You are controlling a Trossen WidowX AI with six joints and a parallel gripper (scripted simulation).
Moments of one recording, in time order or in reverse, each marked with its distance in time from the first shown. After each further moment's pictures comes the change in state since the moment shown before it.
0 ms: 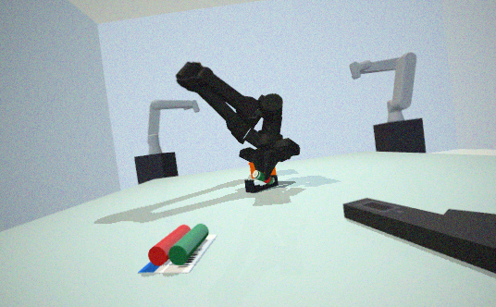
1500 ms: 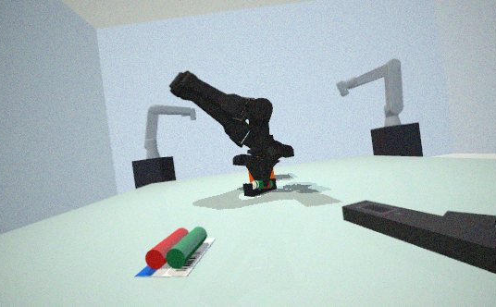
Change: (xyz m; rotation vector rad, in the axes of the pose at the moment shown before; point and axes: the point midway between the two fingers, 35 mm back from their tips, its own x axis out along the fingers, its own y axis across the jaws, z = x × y) arm 0.012 -0.004 -0.008 0.030 -0.295 -0.011
